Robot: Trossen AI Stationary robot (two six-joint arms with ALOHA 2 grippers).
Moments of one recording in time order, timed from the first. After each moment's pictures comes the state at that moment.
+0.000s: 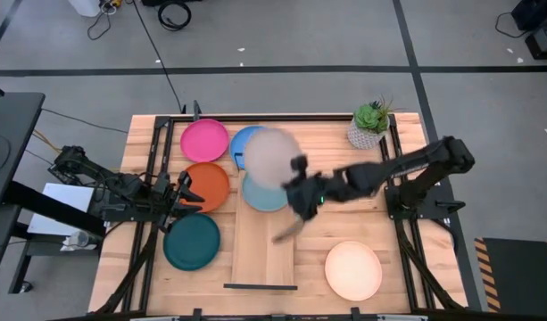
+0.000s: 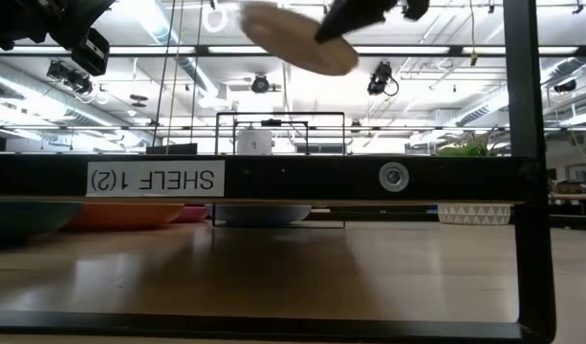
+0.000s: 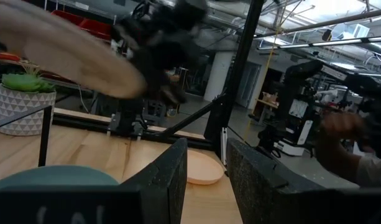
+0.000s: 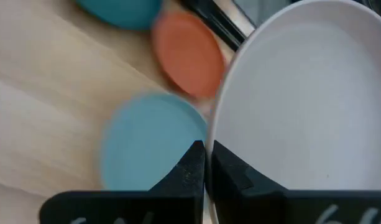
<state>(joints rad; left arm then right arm) -0.46 0.25 0.12 0.33 -0.32 -0.21 0.25 1.55 1.31 -0.48 0.49 -0.51</state>
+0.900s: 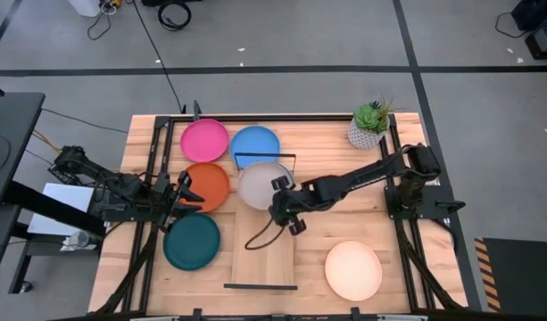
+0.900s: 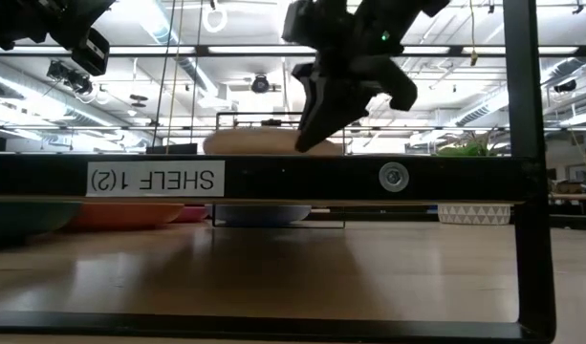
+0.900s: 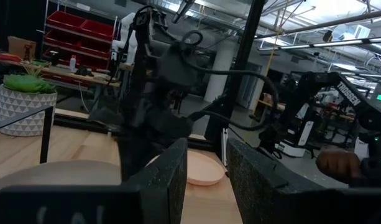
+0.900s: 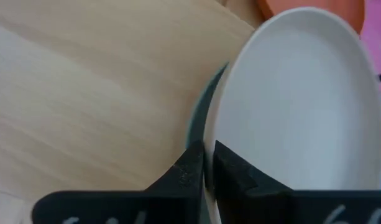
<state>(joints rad) -0.46 0.25 0.12 0.33 -0.32 -0.21 0.17 1.84 1.31 -0.45 0.22 -0.36</state>
